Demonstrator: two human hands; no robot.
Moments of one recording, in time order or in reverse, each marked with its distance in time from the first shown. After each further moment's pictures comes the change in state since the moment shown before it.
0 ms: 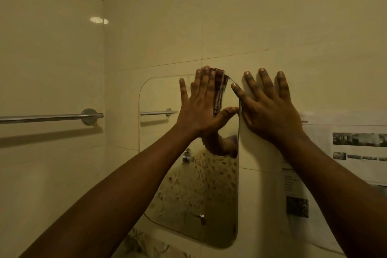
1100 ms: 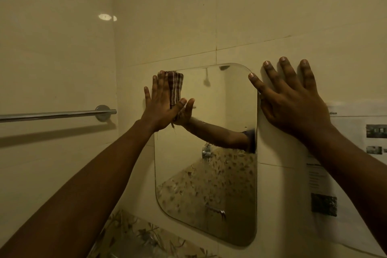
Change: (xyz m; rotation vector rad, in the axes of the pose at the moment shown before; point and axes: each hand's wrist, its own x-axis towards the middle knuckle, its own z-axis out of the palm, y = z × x) left_hand -0.046 -0.171 0.008 -0.151 -0.136 -0.238; right_hand 0.000 0.001 0.006 0.001 0.001 0.005
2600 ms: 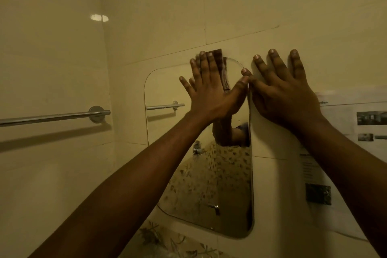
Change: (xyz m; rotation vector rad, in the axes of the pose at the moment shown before) left_hand 0.009 0.203 0.003 -0.130 0.011 -0.047; right_hand -0.001 -0.004 -0.007 0.006 -0.007 0.004
